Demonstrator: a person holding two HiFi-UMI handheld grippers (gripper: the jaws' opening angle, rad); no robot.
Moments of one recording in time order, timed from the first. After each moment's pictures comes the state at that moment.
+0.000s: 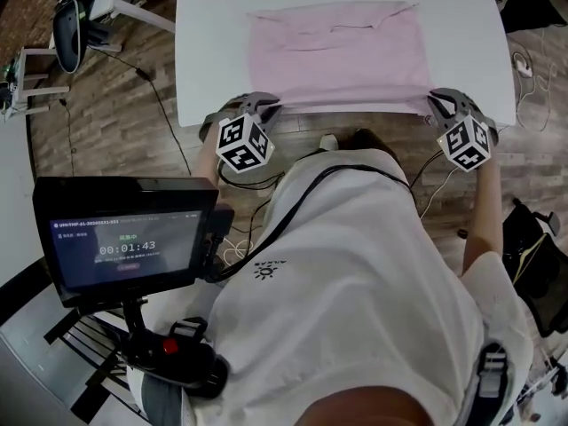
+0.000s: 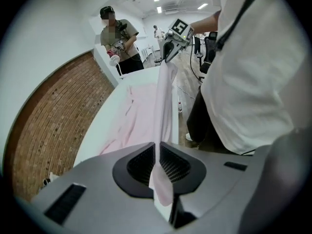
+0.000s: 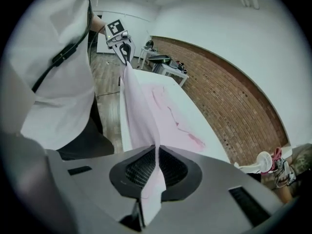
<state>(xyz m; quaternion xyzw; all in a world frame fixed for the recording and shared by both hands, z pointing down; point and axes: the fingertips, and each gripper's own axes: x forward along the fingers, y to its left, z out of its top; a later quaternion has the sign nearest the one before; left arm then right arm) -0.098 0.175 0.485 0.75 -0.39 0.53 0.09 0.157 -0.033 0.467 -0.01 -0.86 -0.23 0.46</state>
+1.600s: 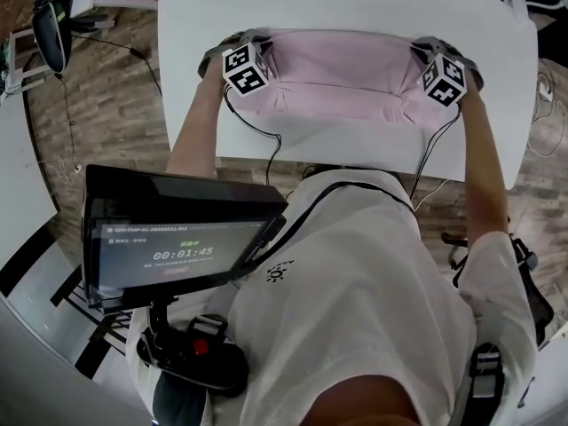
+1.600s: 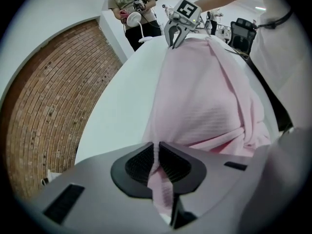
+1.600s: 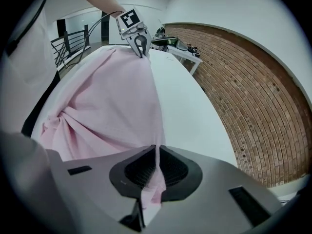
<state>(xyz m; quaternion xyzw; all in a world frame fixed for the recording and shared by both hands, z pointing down) -0.264 -0.051 0.604 0.68 -0.39 0.59 0.16 -0.009 -0.250 0.594 -0.11 -0.82 -0.25 0.51</state>
